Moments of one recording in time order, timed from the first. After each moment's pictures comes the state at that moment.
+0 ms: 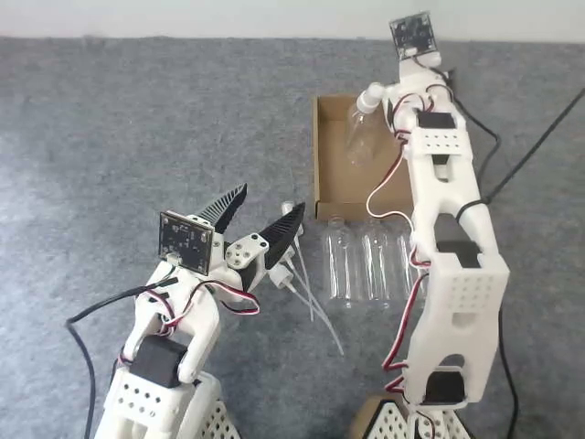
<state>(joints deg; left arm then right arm) 14.8 -86.9 82.2 32.0 6.7 -4.0 34.5 -21.5 28.6 14.5</state>
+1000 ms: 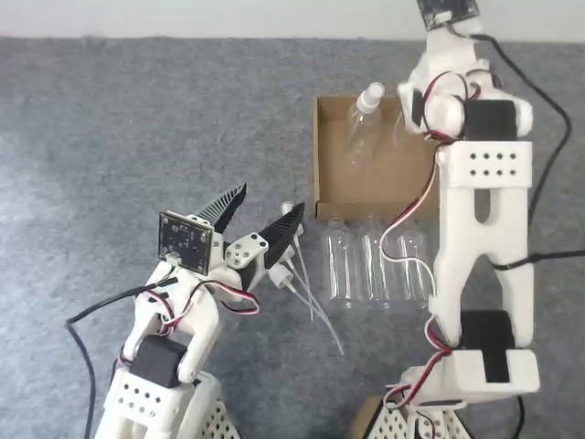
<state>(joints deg) 13.8 -86.9 82.1 32.0 6.7 -4.5 0.4 -21.5 75.2 14.5</state>
